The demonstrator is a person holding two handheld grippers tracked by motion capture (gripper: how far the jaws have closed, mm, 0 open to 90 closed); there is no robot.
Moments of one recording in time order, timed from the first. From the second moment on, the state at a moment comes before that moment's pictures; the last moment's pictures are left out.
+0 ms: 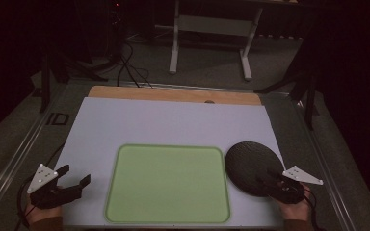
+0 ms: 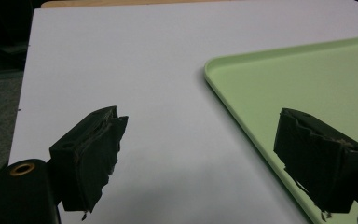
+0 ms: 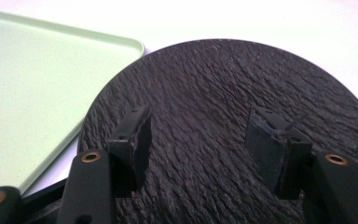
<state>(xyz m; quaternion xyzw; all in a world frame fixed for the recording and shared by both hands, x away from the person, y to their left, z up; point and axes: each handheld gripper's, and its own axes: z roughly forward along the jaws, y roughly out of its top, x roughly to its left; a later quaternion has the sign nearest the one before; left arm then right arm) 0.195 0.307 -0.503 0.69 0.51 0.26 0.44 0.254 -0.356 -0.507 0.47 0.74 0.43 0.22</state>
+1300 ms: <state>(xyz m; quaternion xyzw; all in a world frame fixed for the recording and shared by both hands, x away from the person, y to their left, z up) 0.199 0.302 -0.507 0.70 0.51 0.26 0.43 0.218 -0.352 -0.518 0.64 0.56 0.53 0.07</state>
